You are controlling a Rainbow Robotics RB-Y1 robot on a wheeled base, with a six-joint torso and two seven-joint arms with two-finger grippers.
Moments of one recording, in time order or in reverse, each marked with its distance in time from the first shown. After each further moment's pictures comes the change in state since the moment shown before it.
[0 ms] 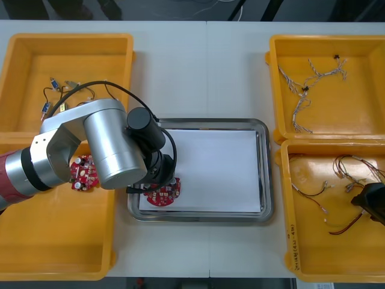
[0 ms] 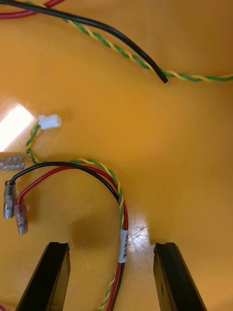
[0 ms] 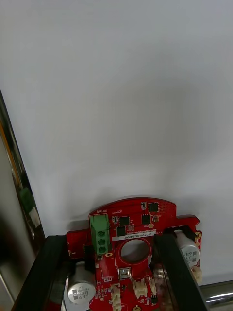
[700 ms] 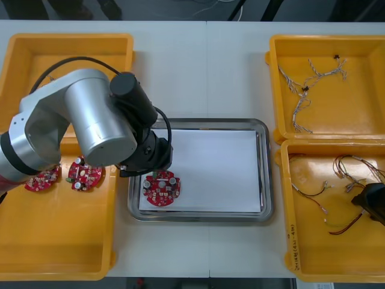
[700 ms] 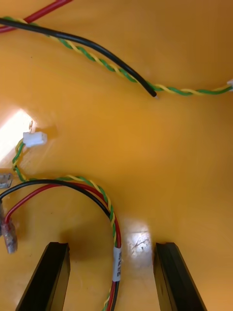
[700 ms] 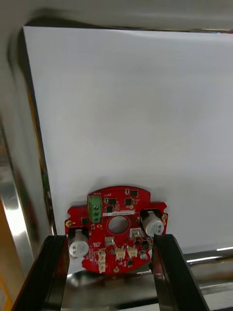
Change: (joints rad) right arm 0.001 0.000 0.005 0.036 0.004 -0.051 0.000; left arm -0.002 -0.002 0.174 -0.065 0.109 0.136 0.019
